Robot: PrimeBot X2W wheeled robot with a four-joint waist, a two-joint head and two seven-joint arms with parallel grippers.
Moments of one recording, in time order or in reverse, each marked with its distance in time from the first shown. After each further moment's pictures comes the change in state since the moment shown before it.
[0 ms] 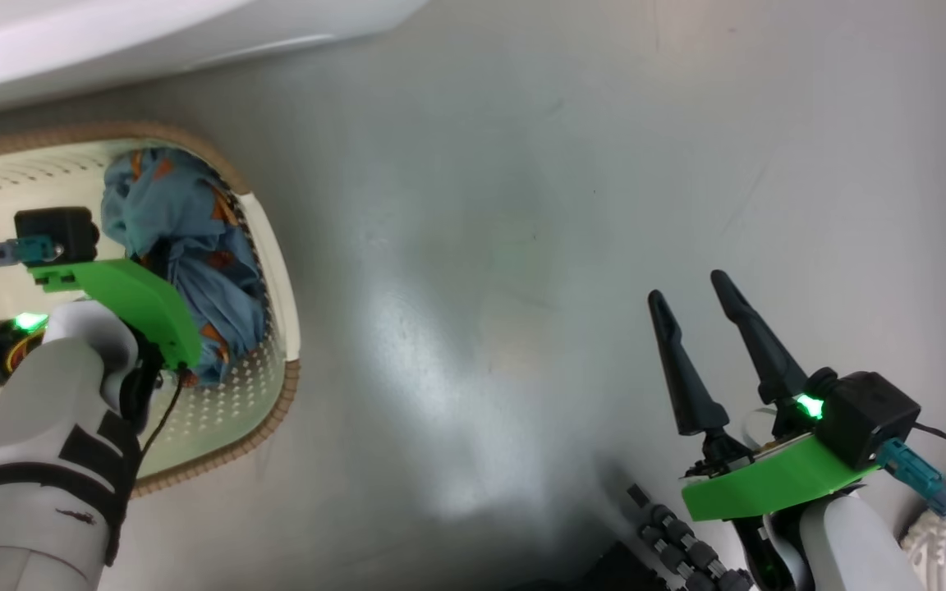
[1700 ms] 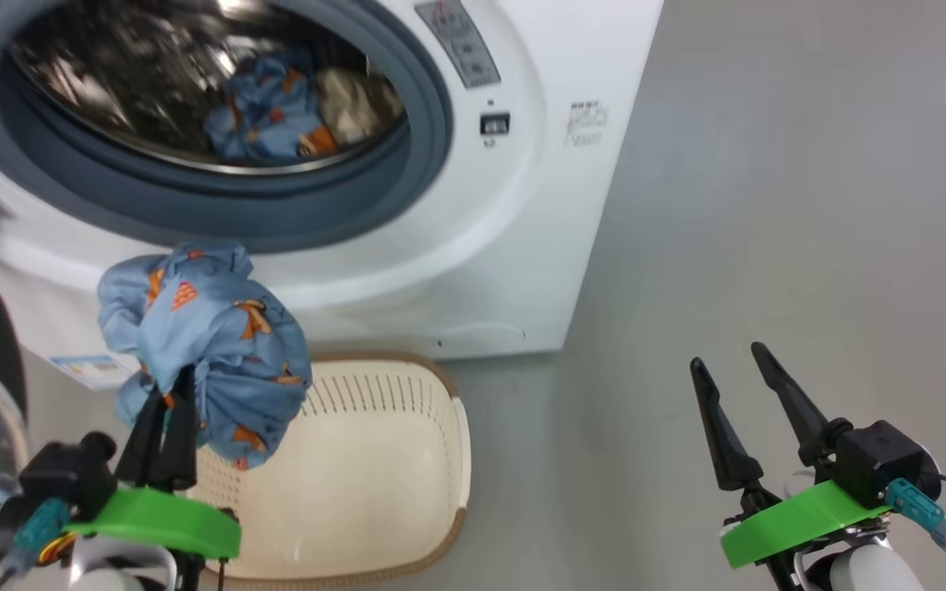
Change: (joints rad) left arm 0.784 -0.003 0.320 -1.016 0.223 0.063 -0.126; right arm 0.082 -0.043 -0.075 0.104 -0.059 0.000 0.000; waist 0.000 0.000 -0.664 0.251
